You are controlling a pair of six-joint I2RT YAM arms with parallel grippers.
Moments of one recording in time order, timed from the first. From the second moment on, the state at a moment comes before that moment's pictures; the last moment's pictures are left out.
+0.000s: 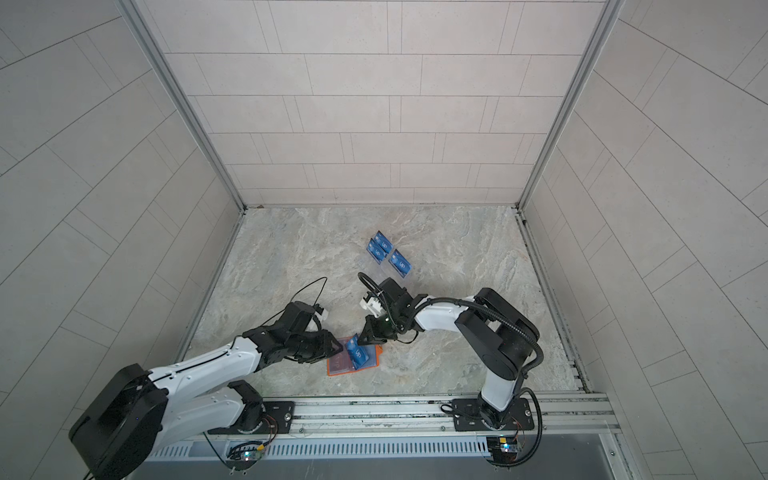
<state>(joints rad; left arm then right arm) -0.61 1.12 0.35 -0.25 0.42 -0.81 0.76 1.74 0.84 -0.08 -0.71 0.71</state>
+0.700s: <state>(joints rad) -0.61 1.12 0.35 -0.25 0.42 -0.81 0.77 1.76 0.80 0.08 -0.64 0.78</state>
